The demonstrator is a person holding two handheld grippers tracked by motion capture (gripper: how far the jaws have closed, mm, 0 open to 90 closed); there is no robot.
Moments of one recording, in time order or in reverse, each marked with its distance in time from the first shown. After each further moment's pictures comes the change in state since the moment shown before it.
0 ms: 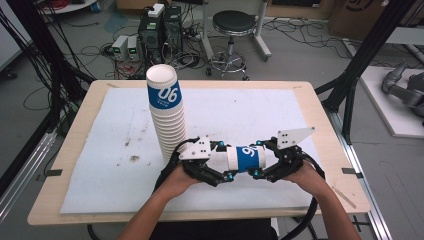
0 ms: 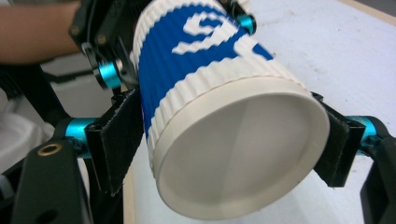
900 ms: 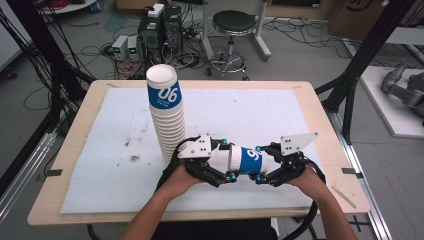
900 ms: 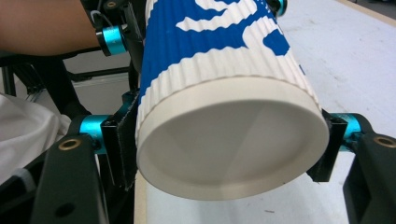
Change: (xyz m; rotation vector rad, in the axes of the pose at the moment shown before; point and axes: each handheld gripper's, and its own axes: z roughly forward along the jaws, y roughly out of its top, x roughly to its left) left arm -0.003 0.008 0.003 -0.062 -0.022 -0.019; right arm 0.004 -0.013 -0.003 -0.046 0.067 -0.019
